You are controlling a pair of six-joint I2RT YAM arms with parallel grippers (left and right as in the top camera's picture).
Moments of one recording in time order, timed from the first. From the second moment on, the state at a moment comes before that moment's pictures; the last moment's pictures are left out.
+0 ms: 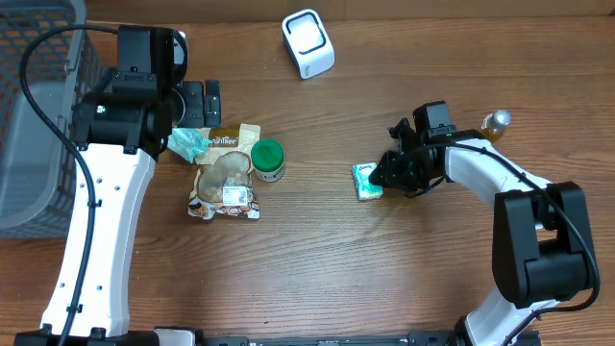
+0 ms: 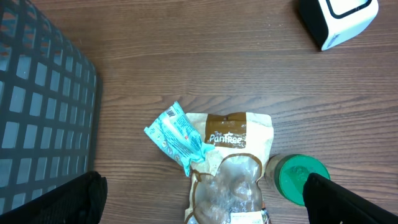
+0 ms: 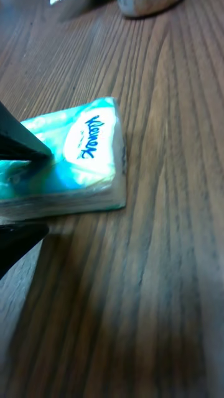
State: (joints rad) left arm -0.10 1.53 1.64 -1.03 -0.14 -0.07; right arm 0.16 1.86 1.07 -0.58 -0.46 0.21
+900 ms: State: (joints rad) left arm -0.10 1.53 1.64 -1.03 -0.14 -0.07; right arm 0.16 1.86 1.05 -0.56 -0.45 0.23
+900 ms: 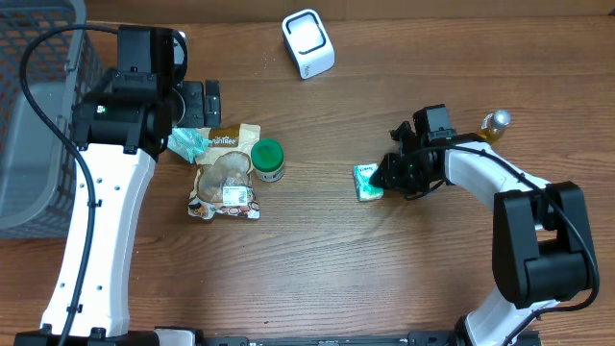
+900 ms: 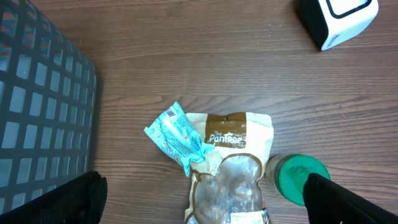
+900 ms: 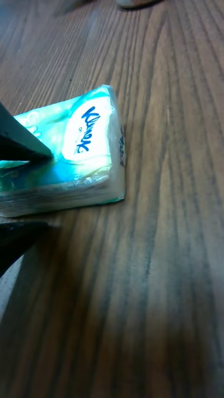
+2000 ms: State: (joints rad) left arm -0.10 1.53 1.64 -1.03 -0.14 -0.07; right arm 0.22 1.86 1.03 -0.42 -0.44 0.54
